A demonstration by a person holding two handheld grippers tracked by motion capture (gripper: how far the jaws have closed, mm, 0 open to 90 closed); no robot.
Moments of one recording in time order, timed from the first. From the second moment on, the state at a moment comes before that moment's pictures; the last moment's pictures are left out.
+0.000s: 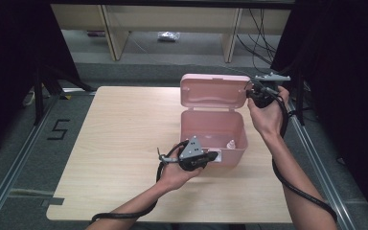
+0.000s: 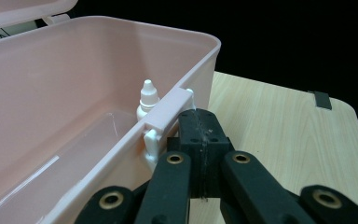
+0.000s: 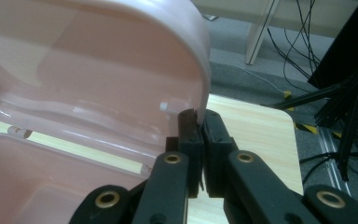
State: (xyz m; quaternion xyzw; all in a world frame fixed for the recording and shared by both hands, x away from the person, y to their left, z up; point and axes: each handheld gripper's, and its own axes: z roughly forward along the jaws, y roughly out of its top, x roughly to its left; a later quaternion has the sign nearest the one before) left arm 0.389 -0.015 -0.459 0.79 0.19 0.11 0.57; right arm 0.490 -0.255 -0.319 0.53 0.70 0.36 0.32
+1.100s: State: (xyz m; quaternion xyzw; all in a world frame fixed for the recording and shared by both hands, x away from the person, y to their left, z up) left arm 0.389 -0.015 -0.459 0.79 0.19 0.12 0.57; right arm 0.472 -0.254 -0.325 0.52 0.70 0.36 0.33
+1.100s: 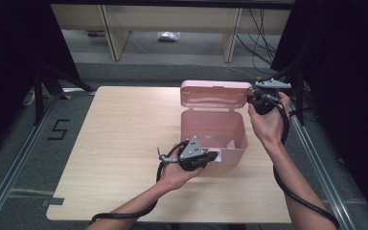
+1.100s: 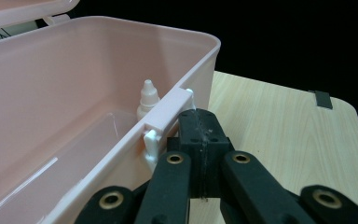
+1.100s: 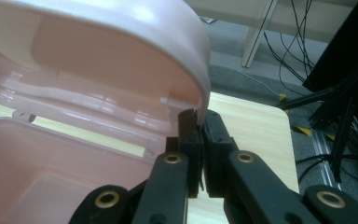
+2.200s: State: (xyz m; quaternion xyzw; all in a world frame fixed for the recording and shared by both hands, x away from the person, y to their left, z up) left arm 0.388 -0.004 -0.435 0.77 0.20 0.12 0.60; right arm 0.451 -0.251 -0.338 0.52 0.69 0.36 0.35
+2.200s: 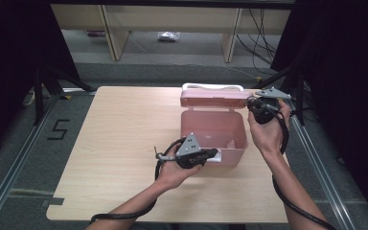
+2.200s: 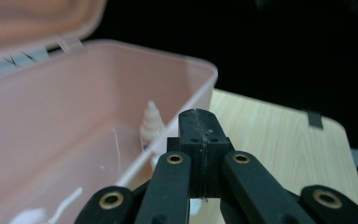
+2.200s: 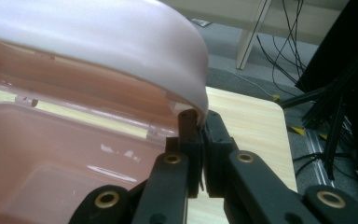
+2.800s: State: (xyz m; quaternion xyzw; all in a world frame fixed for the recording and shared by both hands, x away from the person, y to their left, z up) left arm 0.416 0.041 -0.406 0.73 0.27 0.16 0.61; right arm 0.433 -0.251 -0.348 0.53 0.69 0.36 0.34
